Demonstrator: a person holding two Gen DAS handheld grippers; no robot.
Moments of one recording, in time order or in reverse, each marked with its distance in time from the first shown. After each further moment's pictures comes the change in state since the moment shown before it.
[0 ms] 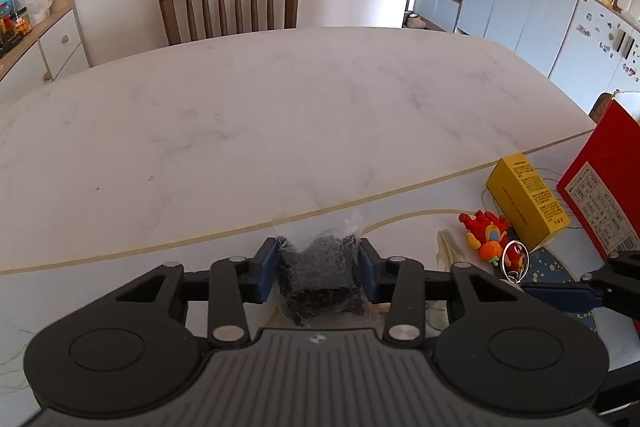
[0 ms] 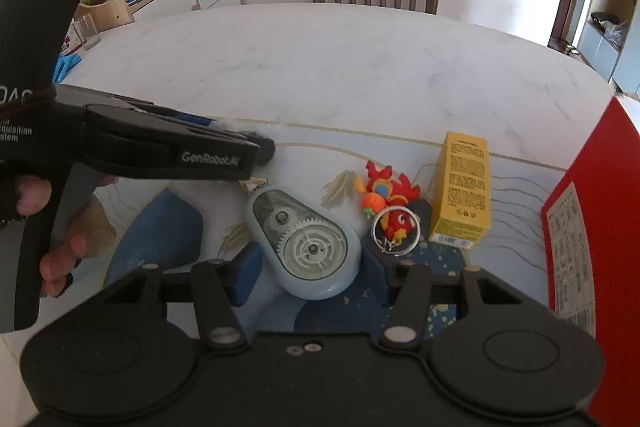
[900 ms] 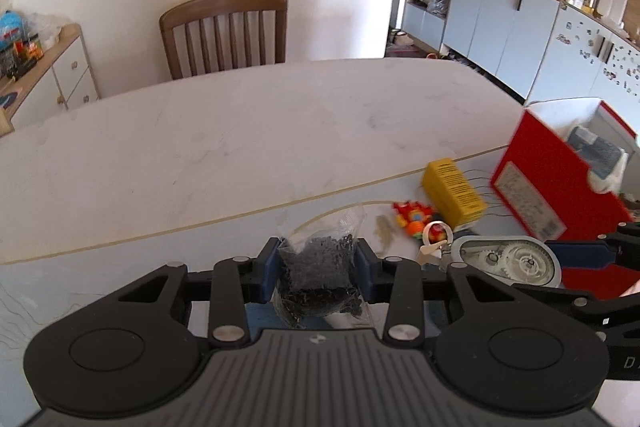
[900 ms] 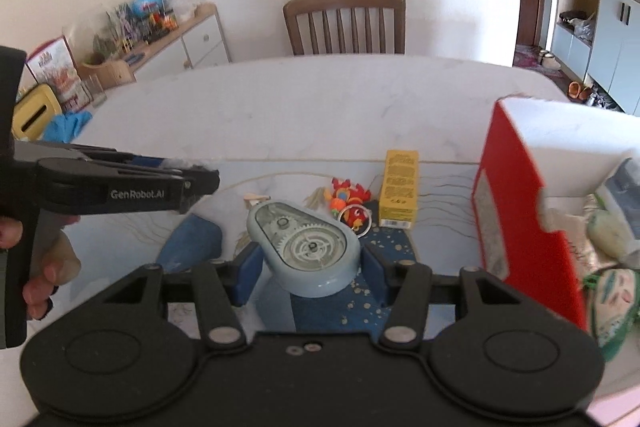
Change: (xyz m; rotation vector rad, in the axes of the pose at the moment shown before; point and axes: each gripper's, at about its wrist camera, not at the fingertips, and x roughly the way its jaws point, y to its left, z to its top) left arm -0.096 -0.027 -0.012 0.034 -0.065 -0.014; right arm -0.090 -0.015 -0.024 0.099 -0.143 -0.002
